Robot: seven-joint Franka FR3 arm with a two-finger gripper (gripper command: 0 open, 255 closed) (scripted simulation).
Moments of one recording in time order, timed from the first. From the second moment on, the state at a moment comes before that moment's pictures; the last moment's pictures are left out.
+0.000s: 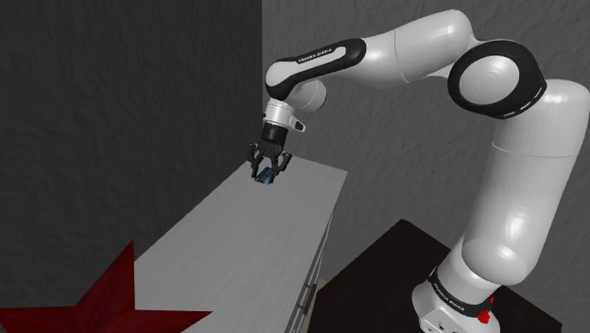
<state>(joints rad) 0.03 0.27 0.21 -1.84 0.54 1.89 1.08</state>
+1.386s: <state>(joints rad) 0.02 0.19 0.21 -1.67 0.52 1.67 1.19</state>
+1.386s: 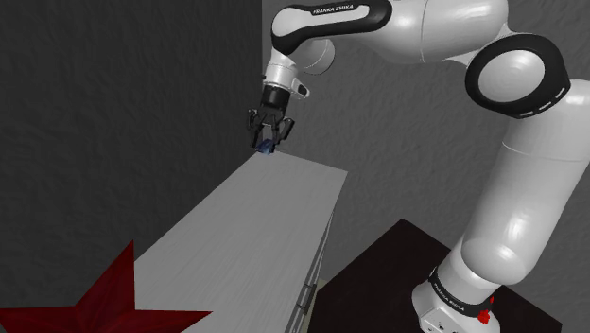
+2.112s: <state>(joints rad) 0.08 0.13 0.26 -1.70 0.55 1.71 1.31</state>
